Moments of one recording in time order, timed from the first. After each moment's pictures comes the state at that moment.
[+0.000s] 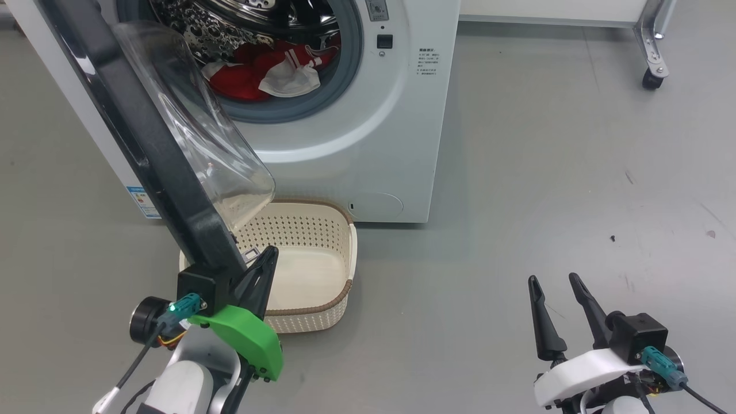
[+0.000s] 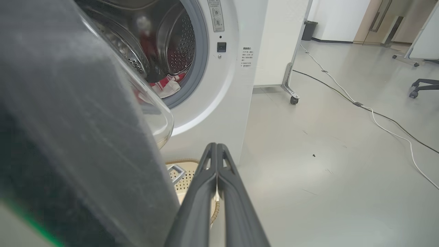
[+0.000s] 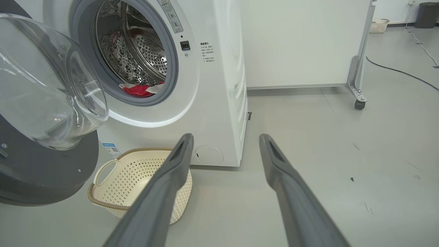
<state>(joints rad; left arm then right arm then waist) -0.21 0.06 -0.32 0.21 -0.35 -0.09 0.04 0.01 -0.10 0.26 0.22 0.40 0.07 -0.26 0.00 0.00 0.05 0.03</state>
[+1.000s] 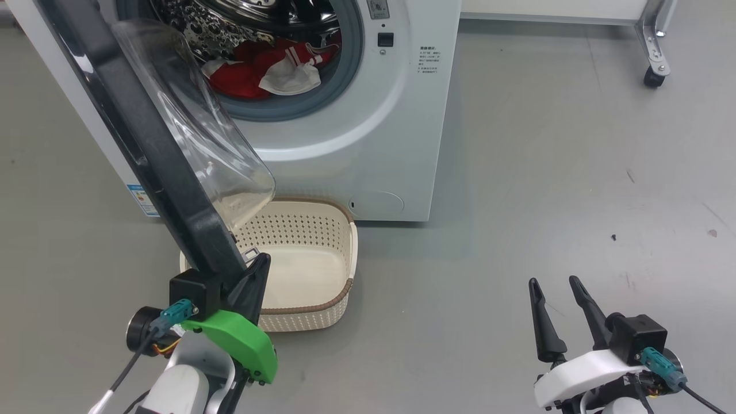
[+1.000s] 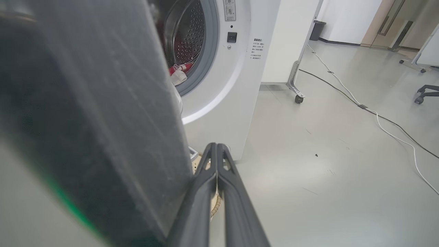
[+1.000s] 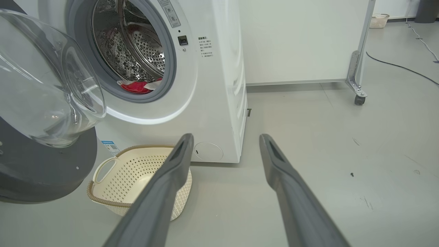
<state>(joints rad) -0.21 0.05 -0.30 0.28 -0.38 -0.08 0.00 0.01 -0.08 0.23 0.25 0.38 0.09 -0.26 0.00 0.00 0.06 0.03</state>
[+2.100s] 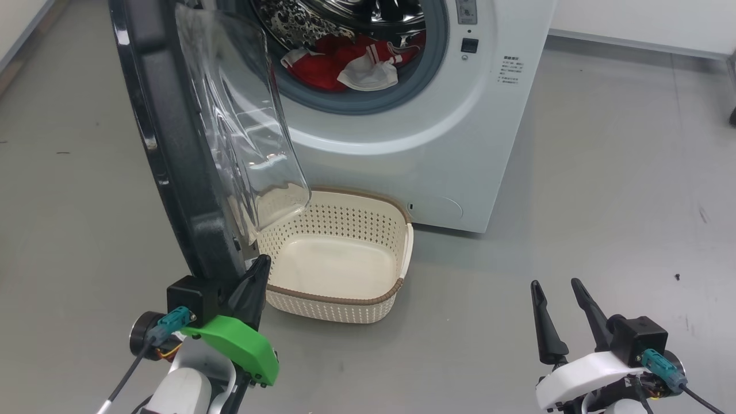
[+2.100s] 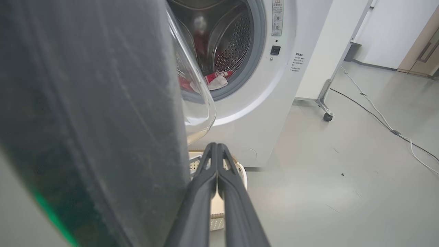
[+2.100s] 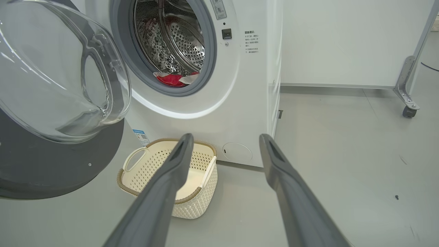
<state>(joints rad) -0.21 0.04 -0.30 0.33 -0.39 -0.08 -0.08 0.01 -0.08 0.21 0.26 0.37 0.10 -0.26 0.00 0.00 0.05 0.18</state>
